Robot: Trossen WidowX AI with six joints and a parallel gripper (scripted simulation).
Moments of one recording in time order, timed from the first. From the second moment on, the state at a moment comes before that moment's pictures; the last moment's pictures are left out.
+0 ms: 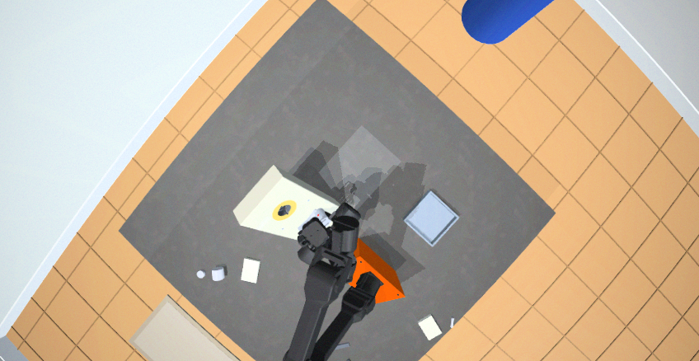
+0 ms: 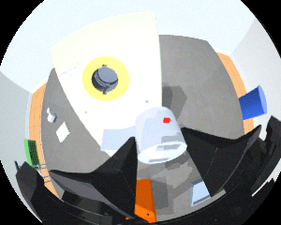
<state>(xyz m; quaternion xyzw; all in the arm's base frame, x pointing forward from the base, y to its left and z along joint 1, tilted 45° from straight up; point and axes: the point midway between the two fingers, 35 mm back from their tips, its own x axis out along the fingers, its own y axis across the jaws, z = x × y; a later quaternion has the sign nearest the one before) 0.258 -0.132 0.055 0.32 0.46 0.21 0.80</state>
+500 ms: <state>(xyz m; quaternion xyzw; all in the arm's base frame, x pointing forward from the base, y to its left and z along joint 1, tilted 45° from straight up) 0.226 -0.187 -0.002 0.38 0.53 0.07 0.76</state>
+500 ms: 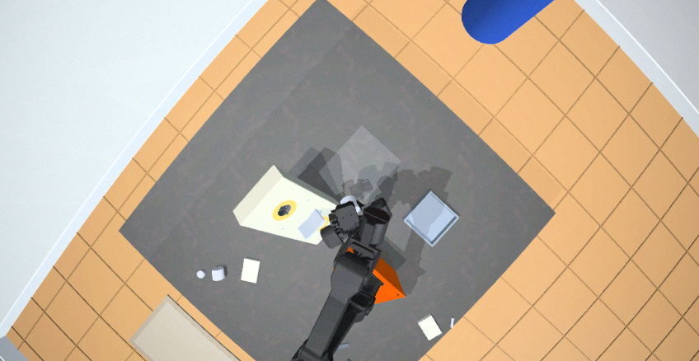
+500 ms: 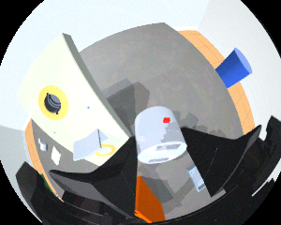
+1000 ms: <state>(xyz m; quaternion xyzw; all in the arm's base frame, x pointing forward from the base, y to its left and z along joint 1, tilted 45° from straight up) 0.131 -0.261 -0.075 0.50 0.57 -0.24 0.61</state>
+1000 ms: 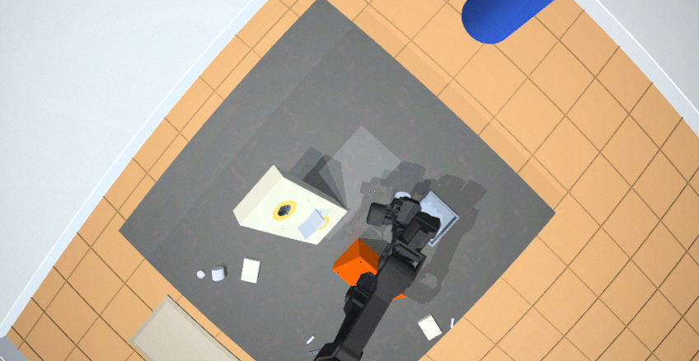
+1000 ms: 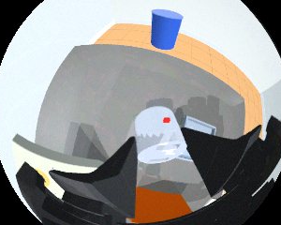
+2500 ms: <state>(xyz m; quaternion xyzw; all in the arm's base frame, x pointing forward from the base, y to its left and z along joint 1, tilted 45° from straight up) -0.049 -0.176 -0.220 0.55 0.55 -0.50 0.38</state>
